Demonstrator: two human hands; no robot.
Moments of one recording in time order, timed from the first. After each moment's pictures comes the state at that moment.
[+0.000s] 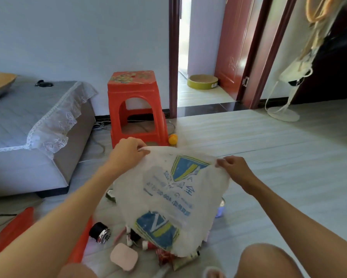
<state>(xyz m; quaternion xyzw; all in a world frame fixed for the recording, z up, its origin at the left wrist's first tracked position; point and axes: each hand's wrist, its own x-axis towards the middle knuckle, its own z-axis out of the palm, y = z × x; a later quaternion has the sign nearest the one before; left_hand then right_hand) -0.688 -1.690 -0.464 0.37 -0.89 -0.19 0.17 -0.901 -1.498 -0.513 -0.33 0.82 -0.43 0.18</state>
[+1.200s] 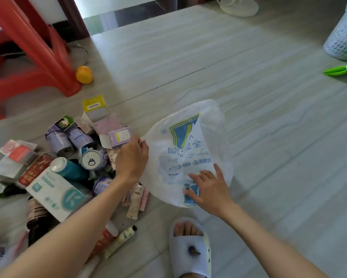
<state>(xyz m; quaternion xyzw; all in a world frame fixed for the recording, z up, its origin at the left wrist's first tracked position) -0.959 -1.574 -0.725 0.37 -0.88 -0.26 0.14 -1.024 -1.359 -0.806 -0.45 0.89 -0.04 0.03</state>
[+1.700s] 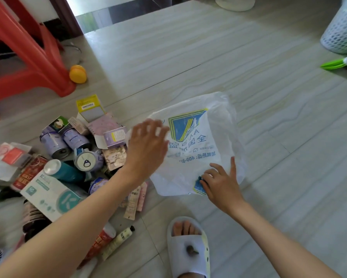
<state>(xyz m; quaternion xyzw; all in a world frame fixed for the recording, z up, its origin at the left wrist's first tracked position) -0.987 -1.561 -0.718 0.07 -0.98 0.03 0.19 -1.044 -1.337 -0.808 -0.43 0.90 -0.05 -0.07</state>
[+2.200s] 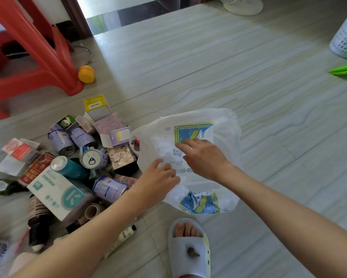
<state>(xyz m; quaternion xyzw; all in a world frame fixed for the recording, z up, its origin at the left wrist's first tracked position) -0.944 -1.536 -0.742 -0.13 -0.99 0.04 -0.06 -1.079 -1.413 -0.739 -0.58 0.81 -0.06 -0.02</state>
